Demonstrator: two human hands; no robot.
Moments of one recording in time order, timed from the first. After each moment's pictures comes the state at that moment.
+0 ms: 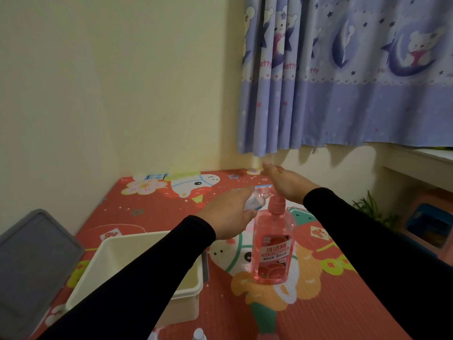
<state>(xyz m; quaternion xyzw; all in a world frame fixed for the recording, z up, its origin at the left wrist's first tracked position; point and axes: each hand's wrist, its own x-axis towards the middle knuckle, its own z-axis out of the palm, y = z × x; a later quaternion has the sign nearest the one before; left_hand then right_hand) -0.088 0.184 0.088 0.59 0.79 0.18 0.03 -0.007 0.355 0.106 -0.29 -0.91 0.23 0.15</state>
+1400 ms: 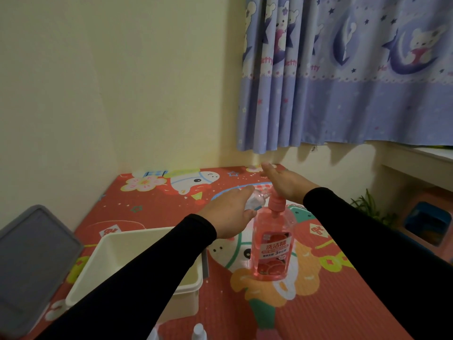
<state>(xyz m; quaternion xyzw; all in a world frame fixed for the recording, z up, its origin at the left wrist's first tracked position) -0.086 0.183 0.084 0.58 0.80 0.16 0.05 -0.006 0.350 0.102 -0.31 -0.90 0.26 0.15</state>
